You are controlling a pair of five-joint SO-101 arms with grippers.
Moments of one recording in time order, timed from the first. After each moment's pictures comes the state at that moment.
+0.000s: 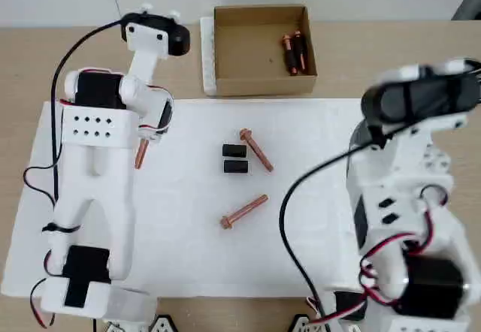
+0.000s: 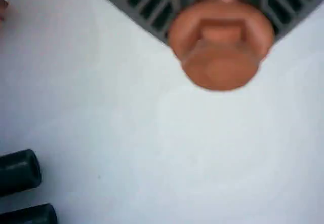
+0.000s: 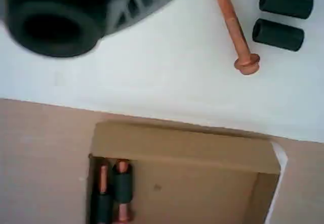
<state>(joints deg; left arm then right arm) 1.8 -0.9 -15.4 99.5 -5.9 1.8 -60.9 19.7 74.9 5.1</state>
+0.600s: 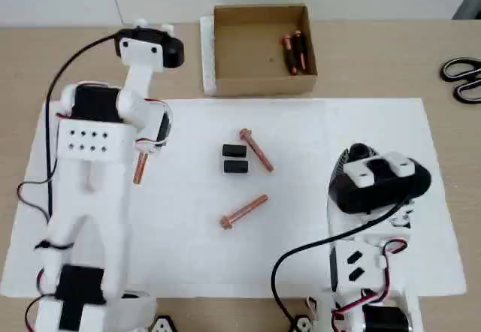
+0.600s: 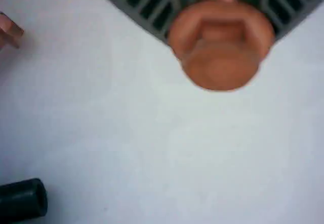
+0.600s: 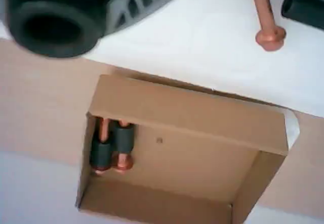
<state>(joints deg) 1.8 -8.2 -7.6 99.5 -2.3 -0.6 -102.7 66.1 54.9 8.0</state>
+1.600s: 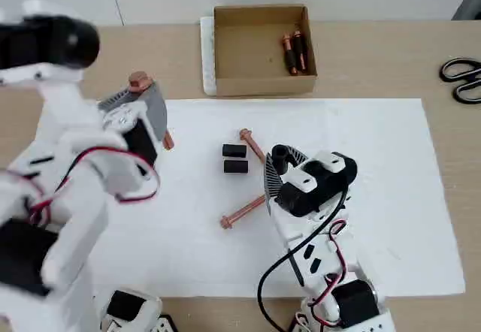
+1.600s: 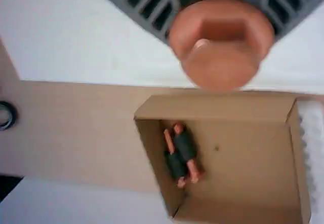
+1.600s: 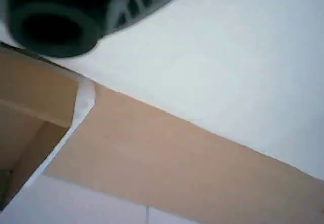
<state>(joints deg) 11.3 -40.6 -12.4 87.8 26.4 -24.2 -103.2 84.0 36.2 0.7</state>
